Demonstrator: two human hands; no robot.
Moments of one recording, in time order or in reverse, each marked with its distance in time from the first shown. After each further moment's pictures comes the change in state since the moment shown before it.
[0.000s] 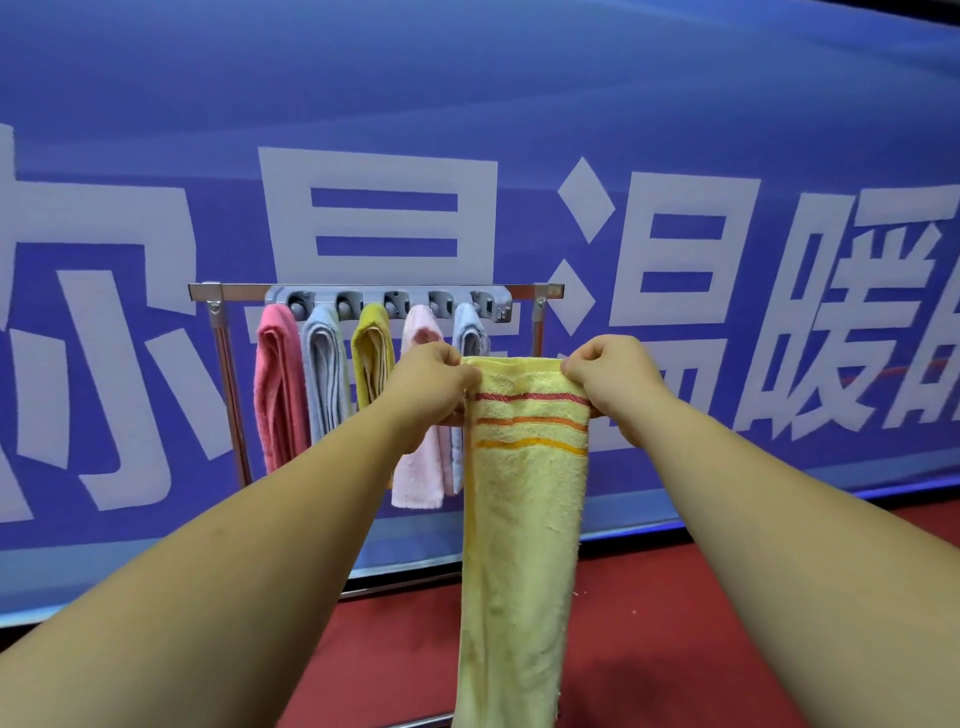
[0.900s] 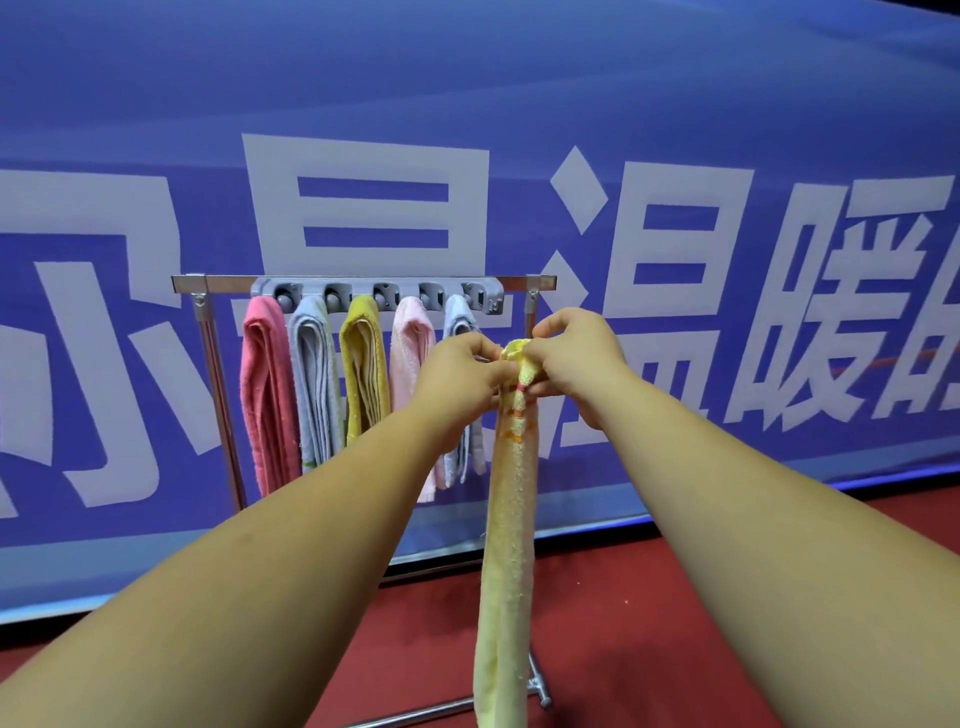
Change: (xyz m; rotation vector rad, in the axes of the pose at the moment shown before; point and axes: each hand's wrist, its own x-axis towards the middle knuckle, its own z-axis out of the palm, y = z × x) left_hand -0.001 0.004 0.044 -0.220 -0.069 0.072; right_hand -0.008 -0.031 0.017 0.172 -0.048 0.038
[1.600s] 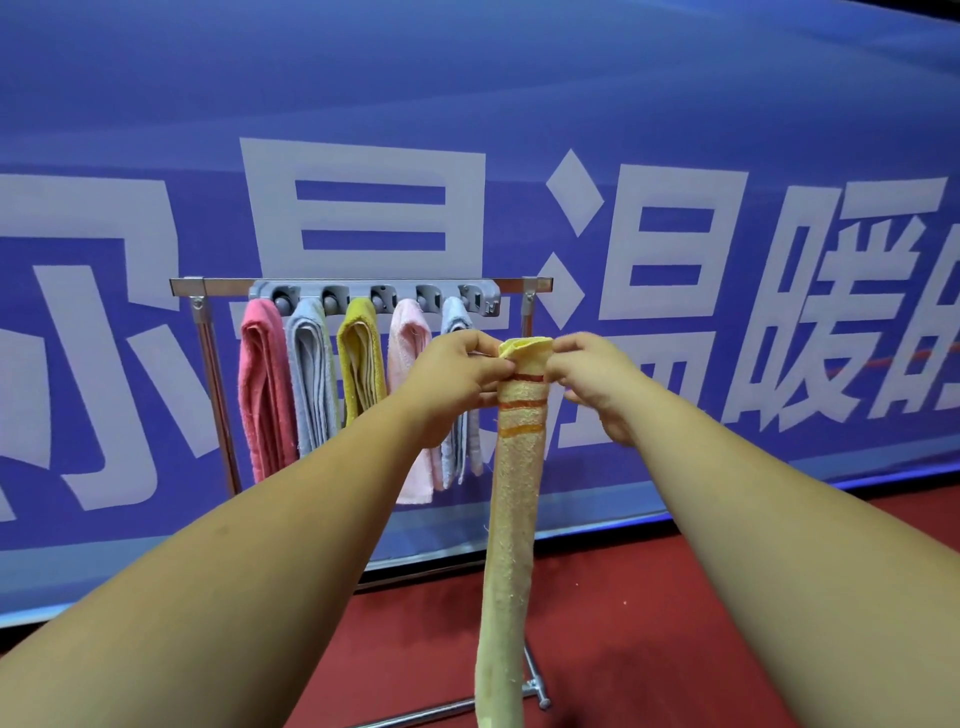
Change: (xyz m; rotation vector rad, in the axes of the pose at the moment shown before) left_hand -0.004 0.012 -0.009 -0.044 -0.160 0.003; right_hand 0.006 0.030 -0.020 0.084 -0.146 0.060
